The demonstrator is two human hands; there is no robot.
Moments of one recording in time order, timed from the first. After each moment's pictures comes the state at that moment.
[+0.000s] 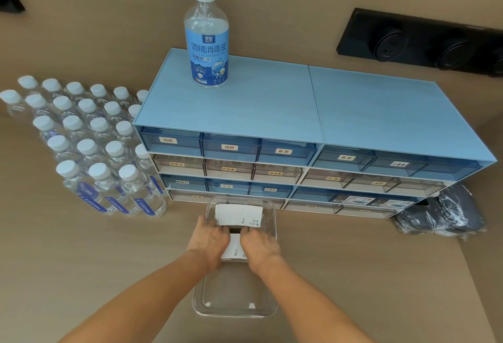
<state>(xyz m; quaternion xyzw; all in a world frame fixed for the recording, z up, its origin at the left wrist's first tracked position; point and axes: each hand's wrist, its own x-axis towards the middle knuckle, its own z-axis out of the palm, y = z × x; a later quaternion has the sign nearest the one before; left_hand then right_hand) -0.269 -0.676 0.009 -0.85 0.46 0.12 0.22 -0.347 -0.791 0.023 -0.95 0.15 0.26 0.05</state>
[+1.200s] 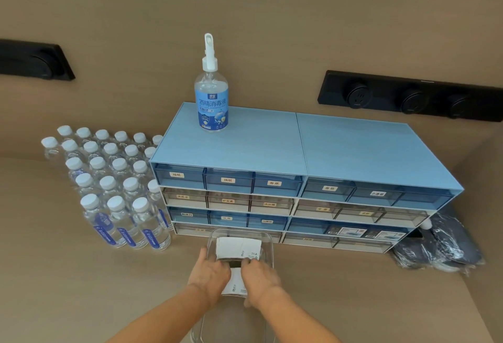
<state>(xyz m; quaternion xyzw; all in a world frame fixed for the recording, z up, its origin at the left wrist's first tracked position) -0.290 -0.672 0.035 -0.85 0.46 0.10 0.23 -0.359 -0.788 0.055 -0.95 0.15 0.26 0.06</state>
